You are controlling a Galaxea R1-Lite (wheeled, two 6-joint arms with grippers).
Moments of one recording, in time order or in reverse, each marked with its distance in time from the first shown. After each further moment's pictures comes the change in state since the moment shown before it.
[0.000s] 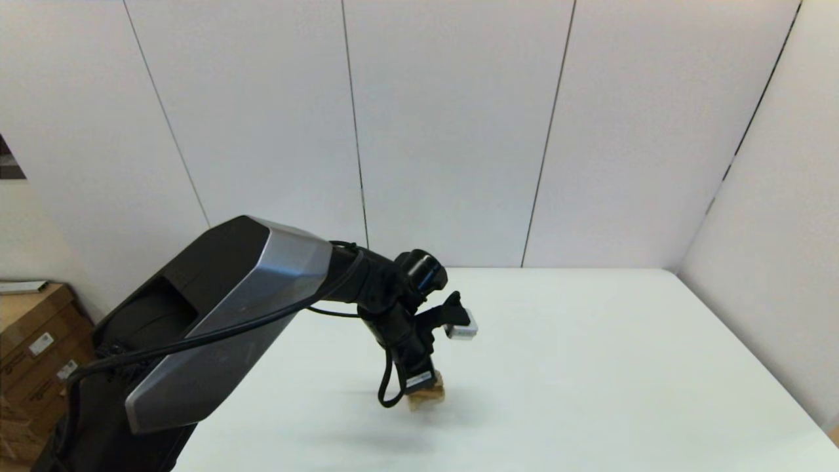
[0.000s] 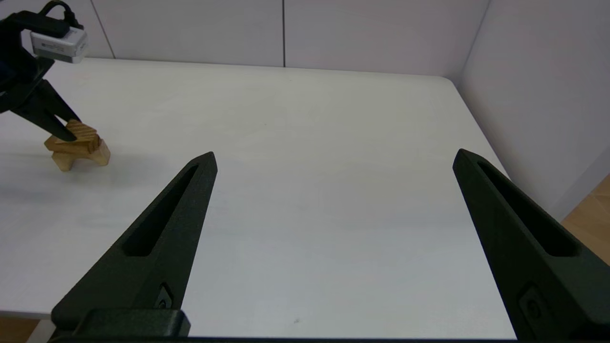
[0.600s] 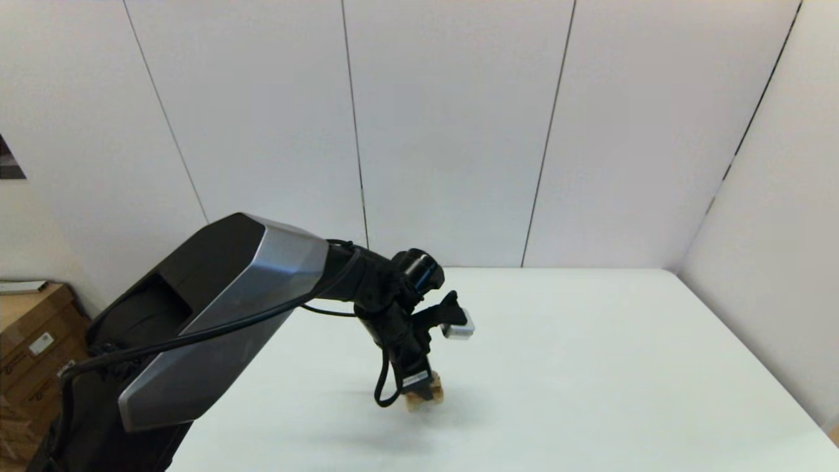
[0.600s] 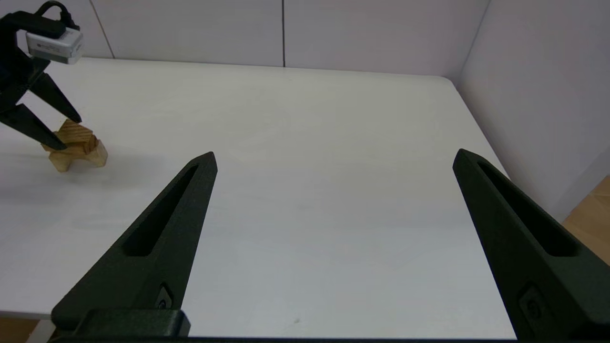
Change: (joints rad) left arm 0.008 -0.014 0.014 0.001 0.000 0.000; right arm 0.000 0.000 0.000 0.000 0.000 -0.001
